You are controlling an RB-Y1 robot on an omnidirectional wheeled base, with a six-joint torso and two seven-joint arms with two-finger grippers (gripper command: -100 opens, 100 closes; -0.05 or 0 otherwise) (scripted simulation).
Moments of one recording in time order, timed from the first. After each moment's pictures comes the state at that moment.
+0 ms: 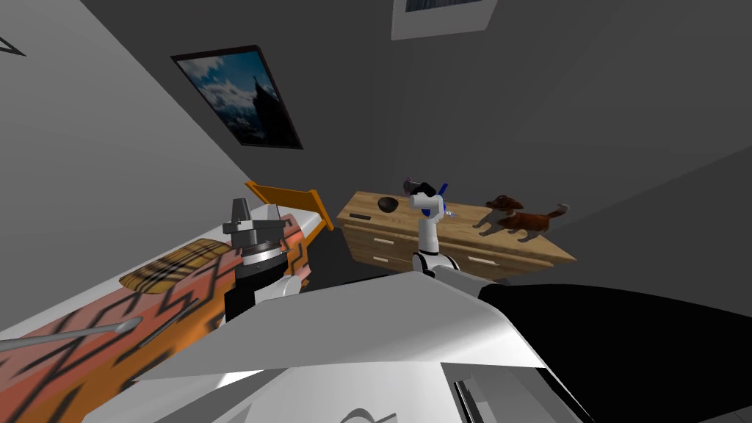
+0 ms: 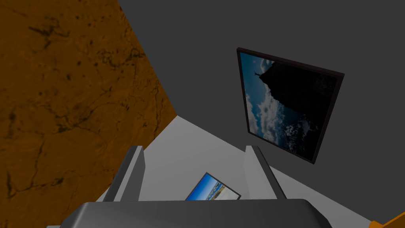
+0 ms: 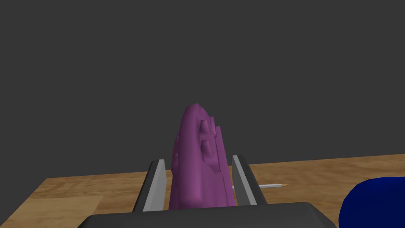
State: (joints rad) left arm 0.48 0.04 -0.01 -2.30 0.12 -0.49 0.01; right arm -0.48 -0.19 -0.32 -1.80 0.04 0.78 -1.77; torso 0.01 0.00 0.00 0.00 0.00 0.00
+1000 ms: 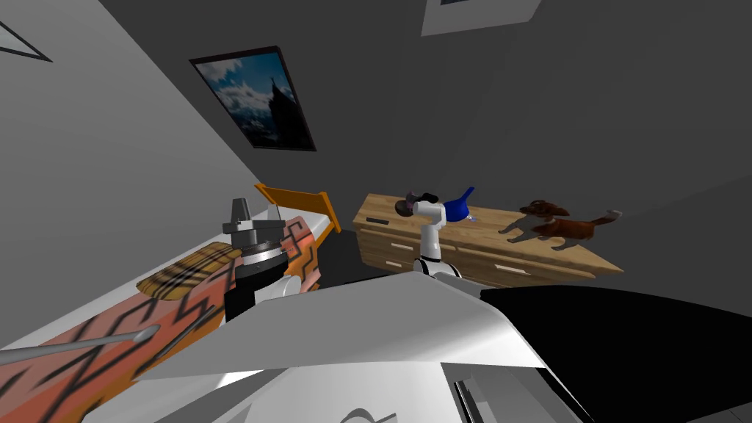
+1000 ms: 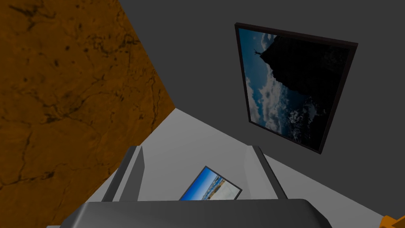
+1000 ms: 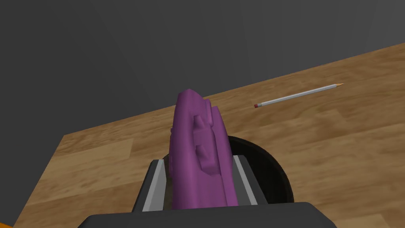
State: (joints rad) left arm 0.48 0.04 -0.01 -2.30 0.12 -0.49 0.01; right arm -0.40 -0.16 -0.40 -1.77 0.00 0.93 -1.85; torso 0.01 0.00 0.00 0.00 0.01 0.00
